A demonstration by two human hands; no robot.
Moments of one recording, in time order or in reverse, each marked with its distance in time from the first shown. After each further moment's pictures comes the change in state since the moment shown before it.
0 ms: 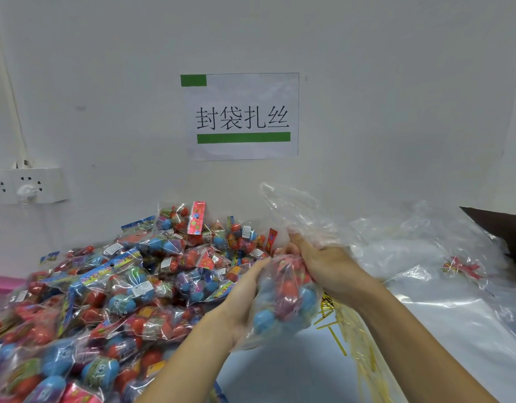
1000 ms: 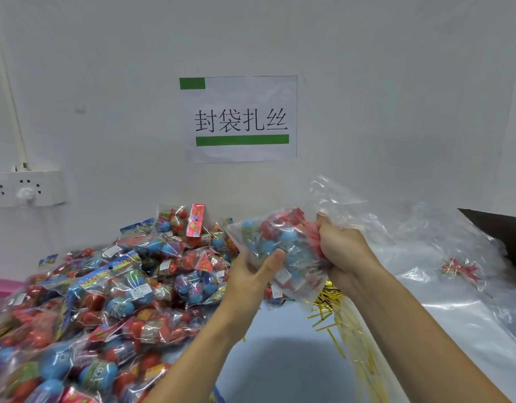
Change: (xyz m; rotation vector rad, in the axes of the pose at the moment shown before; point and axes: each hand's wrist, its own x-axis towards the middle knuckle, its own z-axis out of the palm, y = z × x) left_hand -0.024 -0.009 -0.002 0.268 0.102 0.634; right_hand -0.006 -0.034 -0.007 0.413 0.305 0.085
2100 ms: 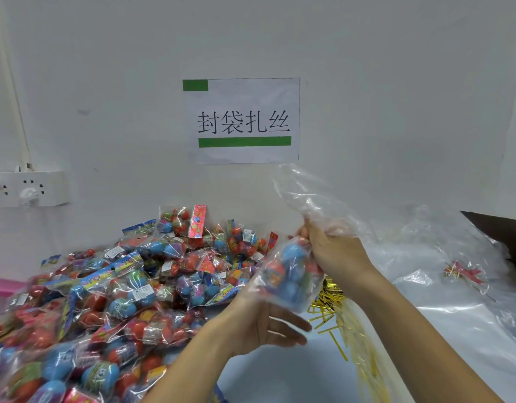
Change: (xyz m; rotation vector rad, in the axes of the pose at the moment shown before) left_hand 0.001 -0.019 -0.015 -0.078 -0.406 -0.681; right_hand -0.010 0.001 -0.003 -0.461 -0.094 -0.245
